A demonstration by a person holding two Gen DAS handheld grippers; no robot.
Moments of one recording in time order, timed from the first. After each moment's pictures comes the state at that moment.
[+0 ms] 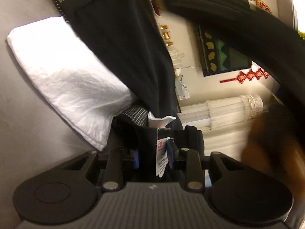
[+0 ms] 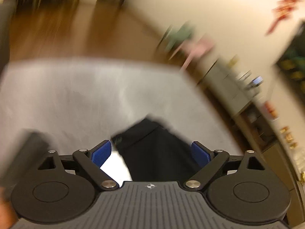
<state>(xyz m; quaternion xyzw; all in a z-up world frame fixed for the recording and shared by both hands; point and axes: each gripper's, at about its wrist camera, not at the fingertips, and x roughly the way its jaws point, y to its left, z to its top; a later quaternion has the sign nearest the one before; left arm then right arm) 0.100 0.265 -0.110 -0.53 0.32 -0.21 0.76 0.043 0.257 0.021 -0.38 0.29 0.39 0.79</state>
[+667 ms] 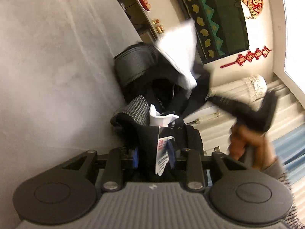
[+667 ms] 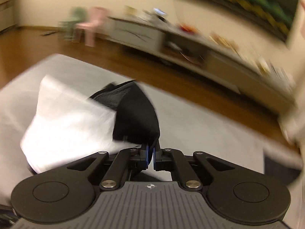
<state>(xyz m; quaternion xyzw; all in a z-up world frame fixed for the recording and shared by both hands) 0.095 0.254 -0.087 -0.47 0.33 -0.22 0.79 0.143 -0.001 0.039 -0.12 0.38 0.11 0.91</state>
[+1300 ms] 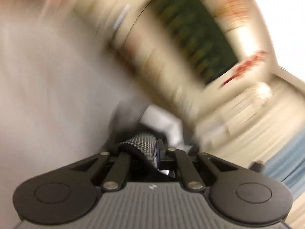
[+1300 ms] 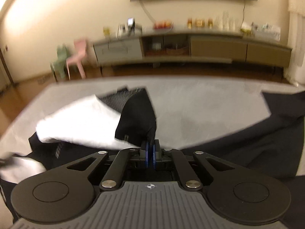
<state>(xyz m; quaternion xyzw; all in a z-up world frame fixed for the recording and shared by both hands) 0.027 0.250 0.038 -0.31 0.14 -0.11 0.93 0.093 -0.096 0.008 0.05 0.33 0.13 0.94</state>
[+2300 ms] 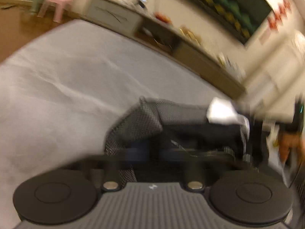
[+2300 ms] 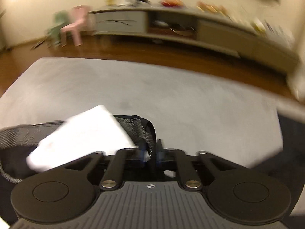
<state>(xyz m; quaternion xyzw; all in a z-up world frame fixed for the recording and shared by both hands) 0.088 0.354 -0.007 -0.26 0.32 -0.04 0.91 0.192 -0.007 0.021 -0.07 0.39 0.14 0.91</state>
